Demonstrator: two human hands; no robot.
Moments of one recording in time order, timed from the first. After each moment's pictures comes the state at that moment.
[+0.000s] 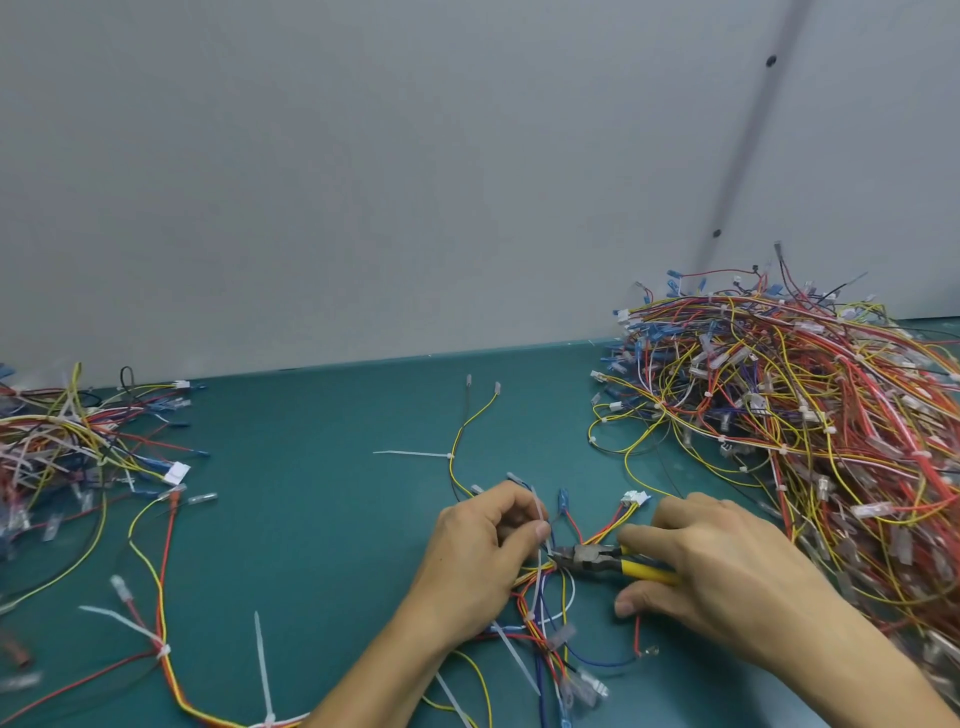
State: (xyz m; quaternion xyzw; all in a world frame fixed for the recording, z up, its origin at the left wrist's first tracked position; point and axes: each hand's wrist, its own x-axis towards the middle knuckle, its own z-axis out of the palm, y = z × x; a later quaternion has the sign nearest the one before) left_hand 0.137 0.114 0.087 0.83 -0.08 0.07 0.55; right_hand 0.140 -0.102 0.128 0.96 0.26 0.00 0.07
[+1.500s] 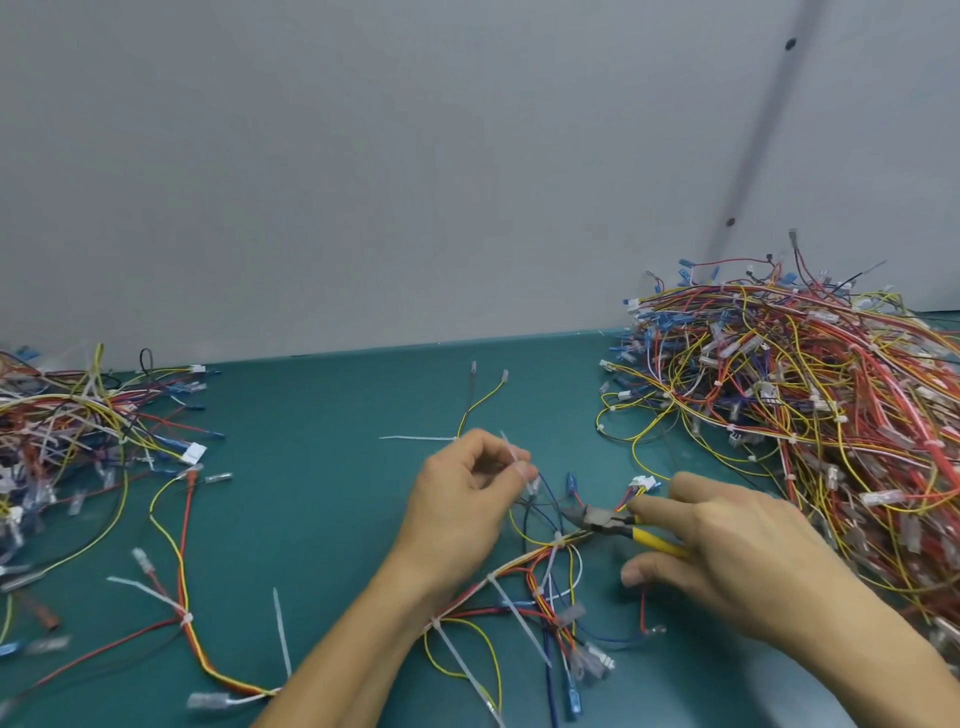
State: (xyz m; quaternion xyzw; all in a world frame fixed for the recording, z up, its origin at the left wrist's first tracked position) left_hand 0.139 0.122 0.112 0.74 -0.02 0.10 0.67; right_hand 0.133 -0.099 0.141 0.97 0.22 0.02 0.06
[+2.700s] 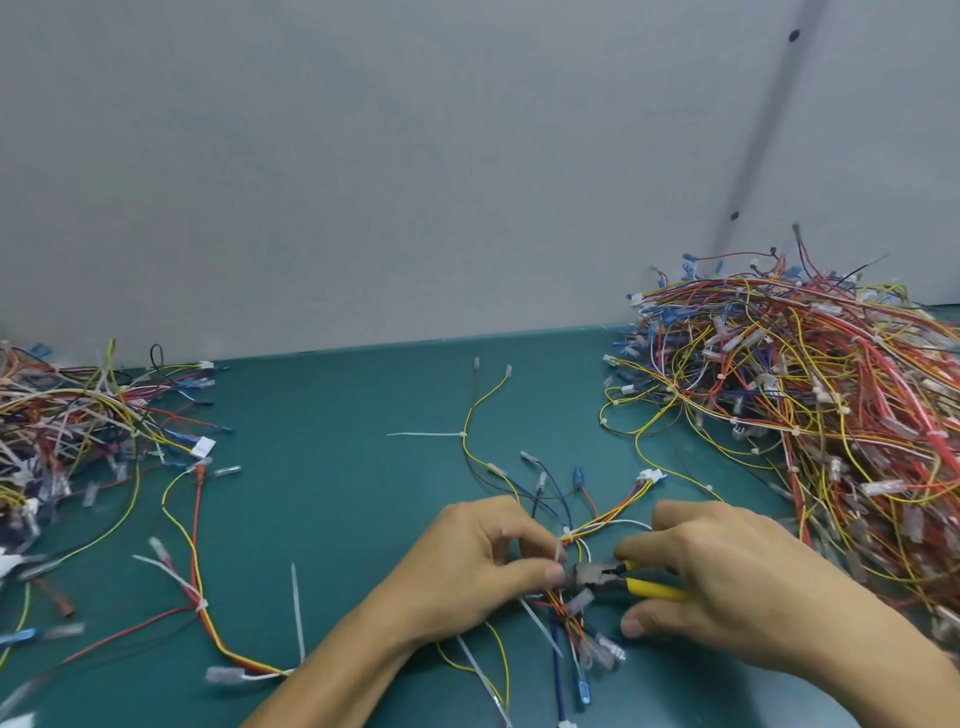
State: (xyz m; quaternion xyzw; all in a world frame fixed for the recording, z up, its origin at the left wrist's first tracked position) left_hand 0.109 0.139 0.104 0.86 -0.18 -0.02 0.48; right_hand 0.115 -0.087 0.154 0.96 0.24 -0.11 0.06
